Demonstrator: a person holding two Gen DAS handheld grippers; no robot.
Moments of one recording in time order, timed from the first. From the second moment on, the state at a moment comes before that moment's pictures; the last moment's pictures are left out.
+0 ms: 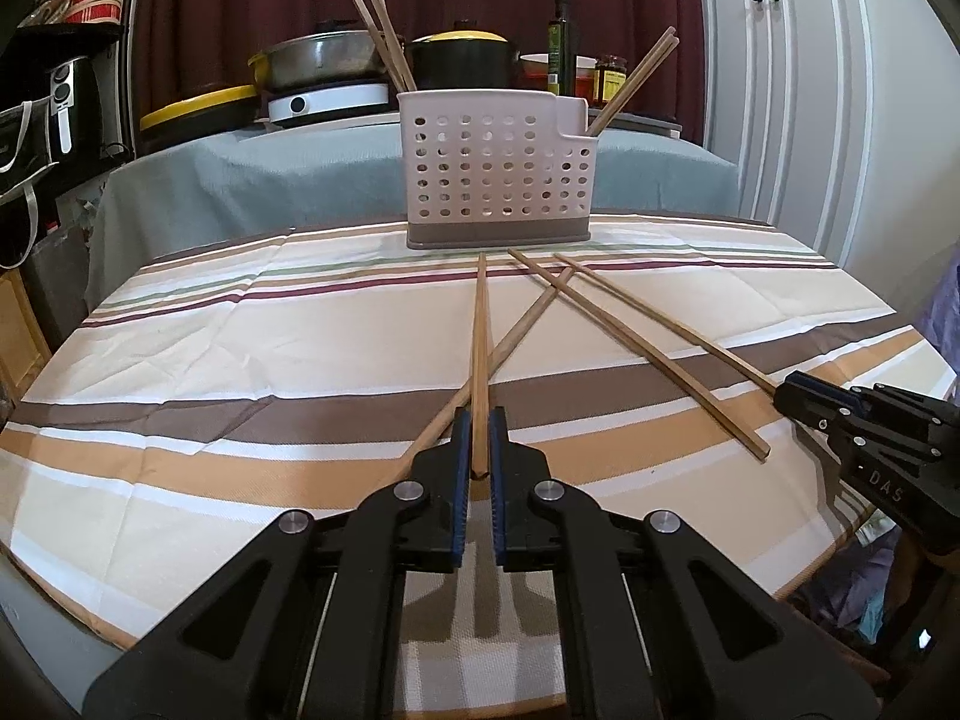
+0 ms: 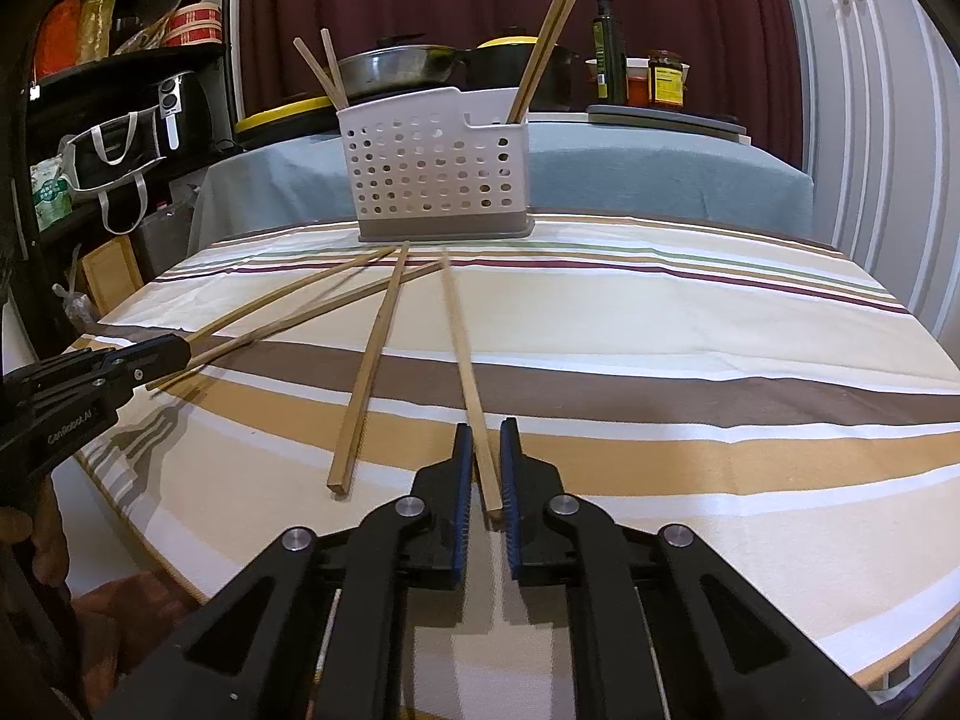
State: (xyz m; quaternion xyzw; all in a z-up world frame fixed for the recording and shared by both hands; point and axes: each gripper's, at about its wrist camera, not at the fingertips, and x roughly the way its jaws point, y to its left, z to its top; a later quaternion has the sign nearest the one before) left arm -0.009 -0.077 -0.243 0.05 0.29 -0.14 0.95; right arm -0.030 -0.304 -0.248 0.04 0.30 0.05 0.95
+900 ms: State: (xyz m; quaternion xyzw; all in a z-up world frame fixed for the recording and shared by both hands) left arm -0.020 -0.061 -0.173 0.05 0.19 -0.13 0.97; right arm -0.041 -0.306 -0.170 0.02 0.22 0.04 0.98
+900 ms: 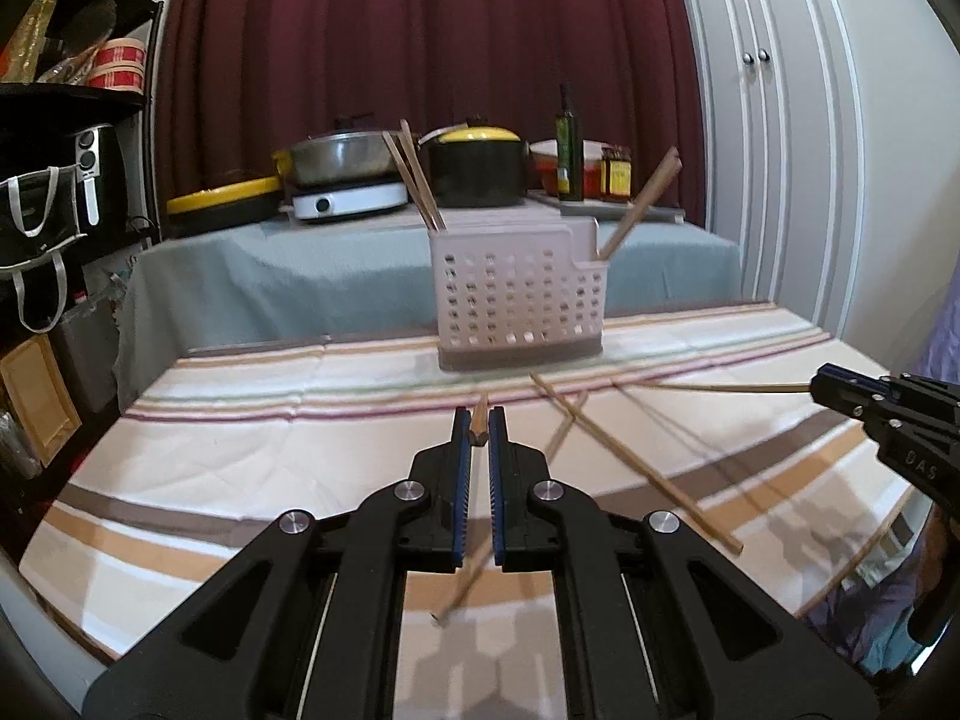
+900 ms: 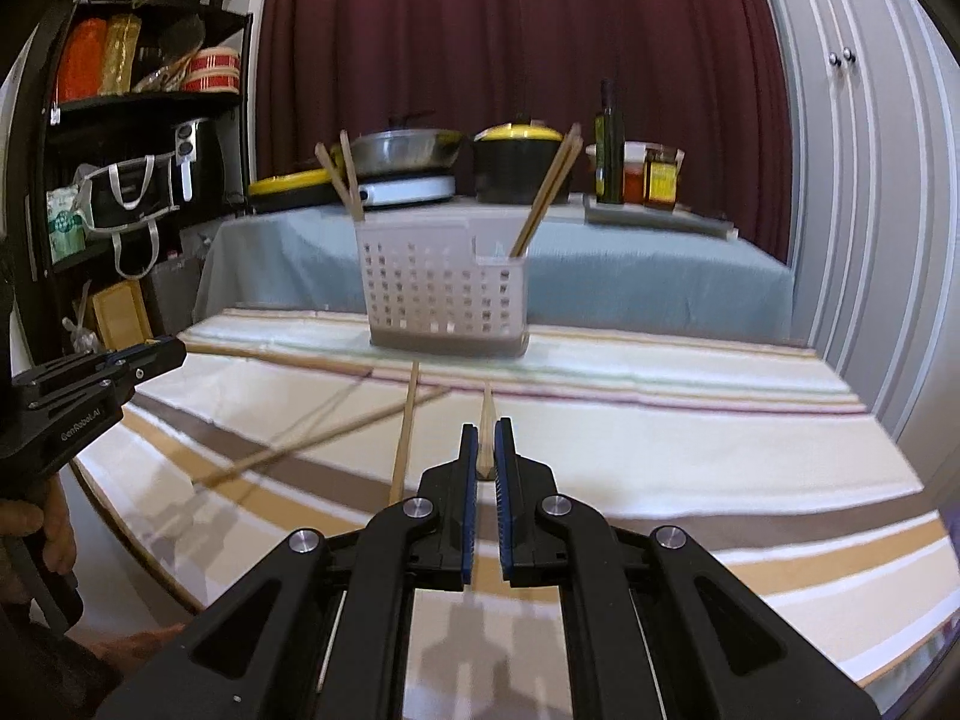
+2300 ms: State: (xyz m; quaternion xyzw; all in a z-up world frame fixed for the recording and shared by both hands) left arm 0.072 -0.037 -0.044 0.02 0.13 -0.14 0.98; right arm 0.053 -0.321 -0.055 0.03 0.11 0.06 0.99
